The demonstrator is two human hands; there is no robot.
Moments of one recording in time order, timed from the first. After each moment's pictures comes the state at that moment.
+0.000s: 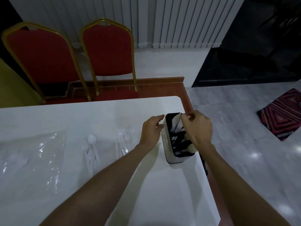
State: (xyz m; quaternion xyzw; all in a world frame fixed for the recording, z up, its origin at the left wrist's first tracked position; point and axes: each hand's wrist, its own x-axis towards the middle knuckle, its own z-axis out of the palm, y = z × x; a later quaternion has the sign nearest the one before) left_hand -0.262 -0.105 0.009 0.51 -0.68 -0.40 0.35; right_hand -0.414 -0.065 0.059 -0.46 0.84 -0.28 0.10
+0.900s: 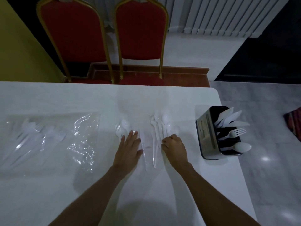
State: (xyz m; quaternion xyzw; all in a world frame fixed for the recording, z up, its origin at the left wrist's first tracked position) left_hand -0.027 -0.048 -0.109 0.55 -0.83 -0.09 0.04; right_hand -0.234 -0.043 -0.082 -0.64 0.72 -0.10 0.23
